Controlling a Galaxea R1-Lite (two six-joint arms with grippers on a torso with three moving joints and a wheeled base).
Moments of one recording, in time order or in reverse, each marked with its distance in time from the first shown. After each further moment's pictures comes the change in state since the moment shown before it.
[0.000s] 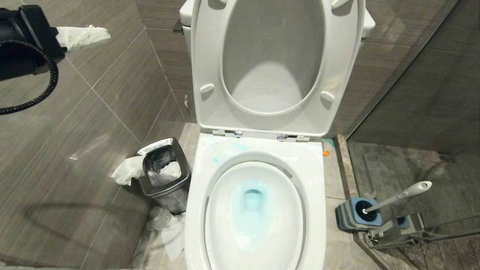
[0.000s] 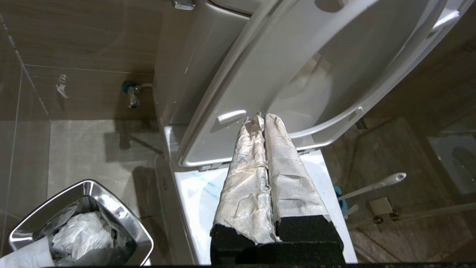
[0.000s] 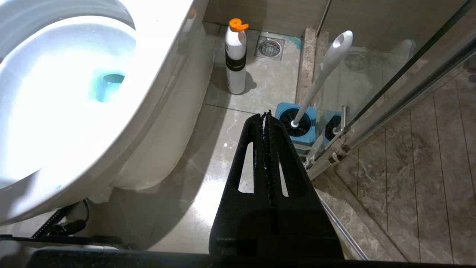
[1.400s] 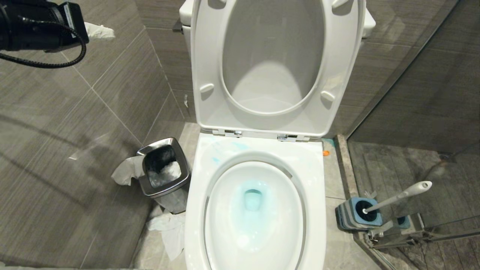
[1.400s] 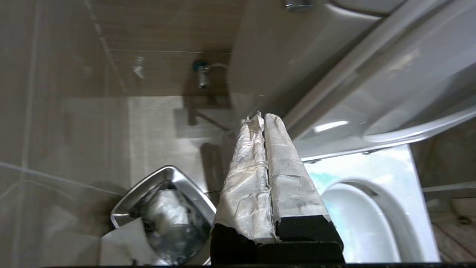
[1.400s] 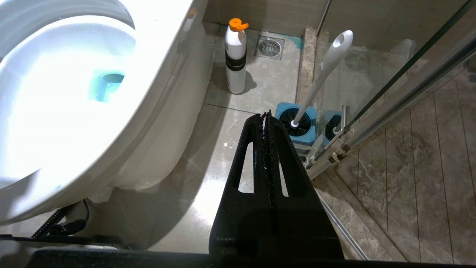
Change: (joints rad) left arm 0.111 0.337 -0.620 0.480 0.041 0.179; right arm 0.000 0.000 0.000 0.000 0.000 0.000
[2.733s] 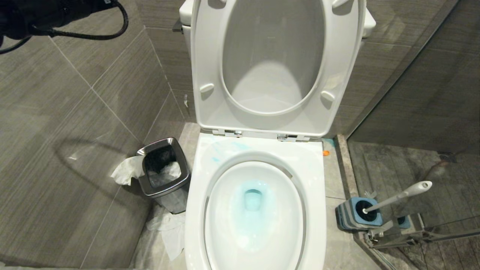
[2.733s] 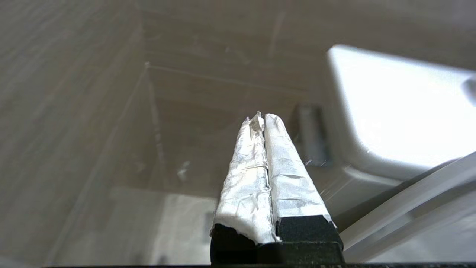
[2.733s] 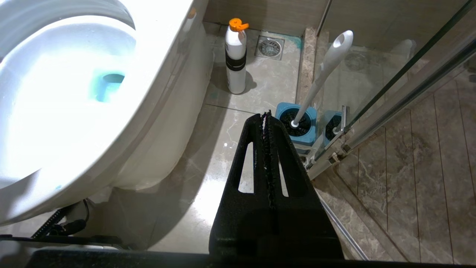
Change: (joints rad) left arm -0.171 0.099 -0.022 -0.478 0.421 -0.069; right arm 0.000 0.000 0.000 0.000 0.000 0.000
